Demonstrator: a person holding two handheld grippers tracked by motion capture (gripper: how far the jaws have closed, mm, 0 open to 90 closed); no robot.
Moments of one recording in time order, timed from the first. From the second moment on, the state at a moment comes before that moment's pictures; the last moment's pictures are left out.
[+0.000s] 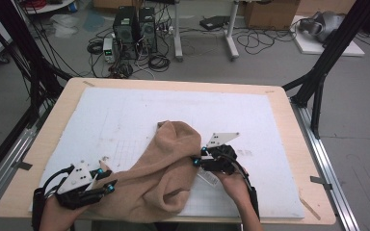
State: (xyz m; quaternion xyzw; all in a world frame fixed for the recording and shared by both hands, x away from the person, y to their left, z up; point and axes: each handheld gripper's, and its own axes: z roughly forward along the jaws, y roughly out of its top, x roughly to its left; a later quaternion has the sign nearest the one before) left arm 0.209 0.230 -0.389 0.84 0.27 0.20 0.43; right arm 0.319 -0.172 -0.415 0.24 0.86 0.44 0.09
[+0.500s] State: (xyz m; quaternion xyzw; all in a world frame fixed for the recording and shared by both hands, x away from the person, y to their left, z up) left arm 0.267 0.170 -0.364 0.84 0.22 0.18 0.45; right arm 0.288 -0.165 -0.350 0.15 0.87 0.46 0.11
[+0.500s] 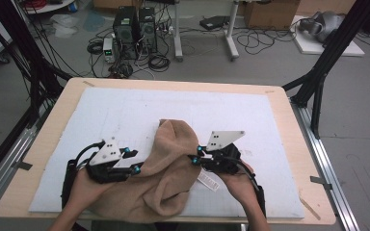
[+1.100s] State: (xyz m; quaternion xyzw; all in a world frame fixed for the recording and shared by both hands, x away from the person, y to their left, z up) left arm 0.340 0.114 -0.398 0.86 0.20 0.09 0.47; right arm 0.297 -0.172 -0.395 0.19 0.88 0.43 0.07
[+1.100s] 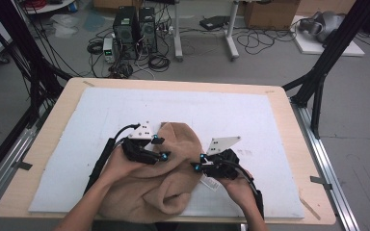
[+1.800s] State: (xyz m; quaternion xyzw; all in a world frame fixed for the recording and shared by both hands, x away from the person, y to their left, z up) left arm 0.321 0.122 -0.393 0.88 0.19 0.15 0.42; right arm 0.299 -0.173 -0.405 0.20 0.87 0.45 0.06
